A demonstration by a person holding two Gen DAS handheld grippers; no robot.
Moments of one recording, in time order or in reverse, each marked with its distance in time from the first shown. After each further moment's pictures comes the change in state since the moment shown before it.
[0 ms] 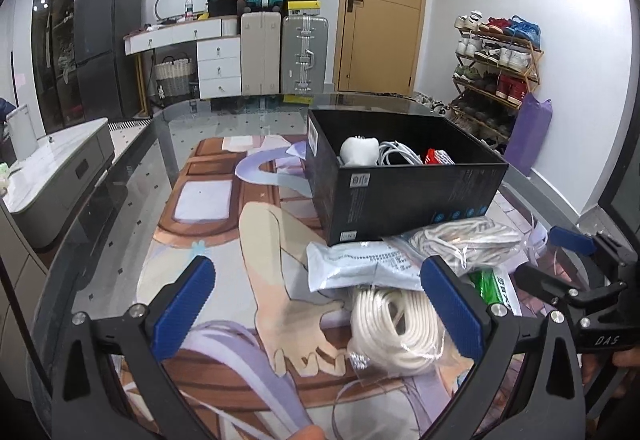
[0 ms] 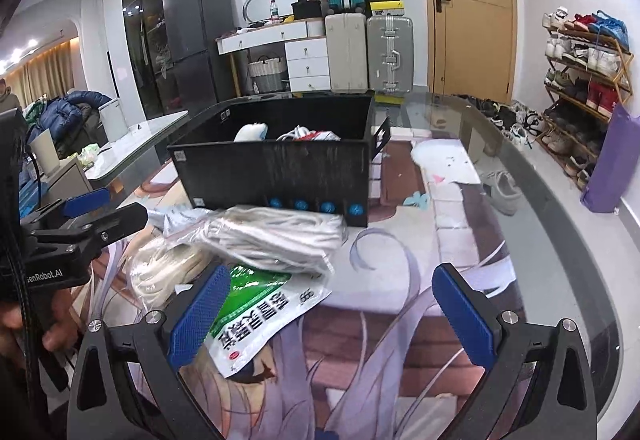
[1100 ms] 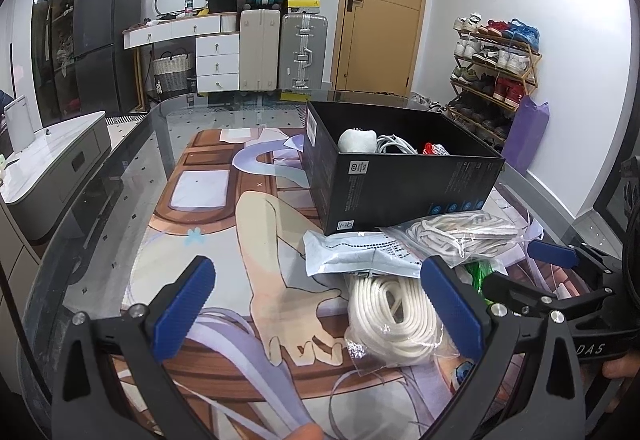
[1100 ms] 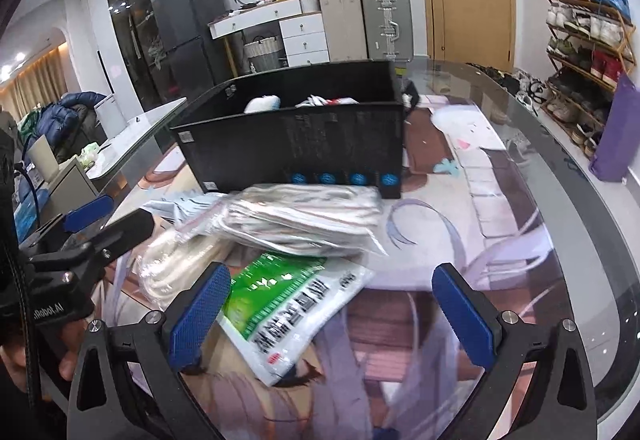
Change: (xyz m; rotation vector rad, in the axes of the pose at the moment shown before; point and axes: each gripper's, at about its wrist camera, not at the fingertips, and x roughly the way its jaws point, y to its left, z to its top) left arm -0.001 0.002 -0.009 -0.013 0.000 -0.014; right arm 0.020 0.020 0.001 0.060 0.095 0.014
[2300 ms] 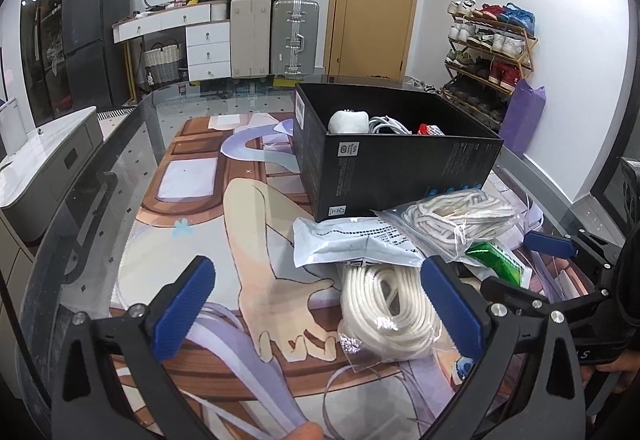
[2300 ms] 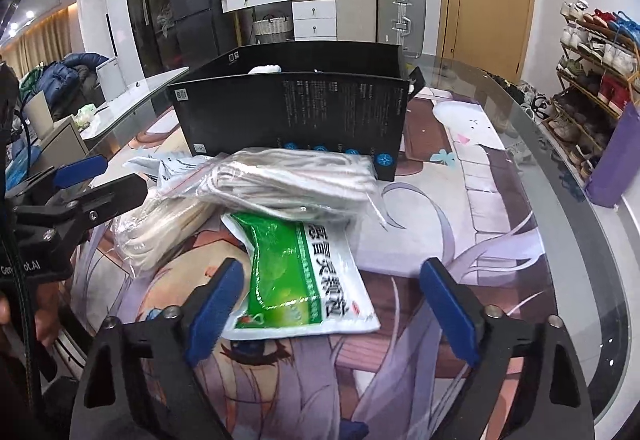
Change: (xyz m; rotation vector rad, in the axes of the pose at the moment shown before) left arm 0.010 -0.005 -0.001 0.025 0.063 -0.018; right arm 0.005 -0.003 -0.015 -0.115 0.051 -0.040
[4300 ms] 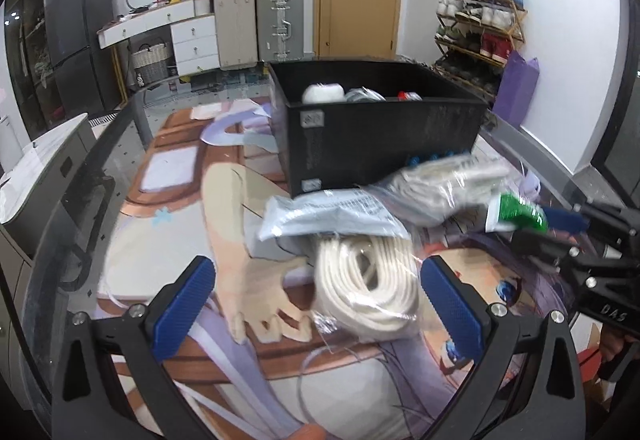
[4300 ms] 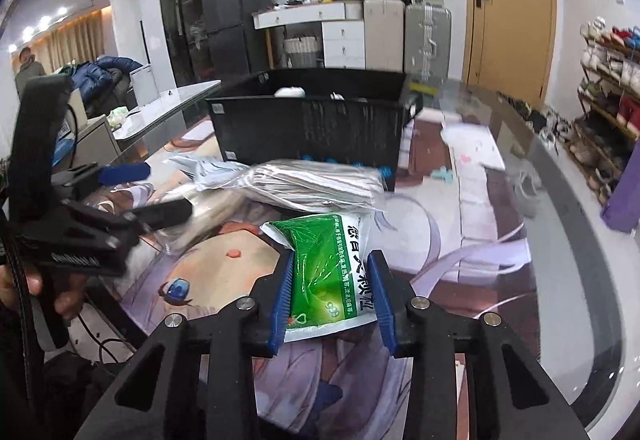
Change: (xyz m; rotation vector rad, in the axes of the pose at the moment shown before) left arm 0.007 -0.023 -0.012 0.079 0.066 0.000; right arm -0.035 -0.010 -0.015 -0.076 -0.095 0.091
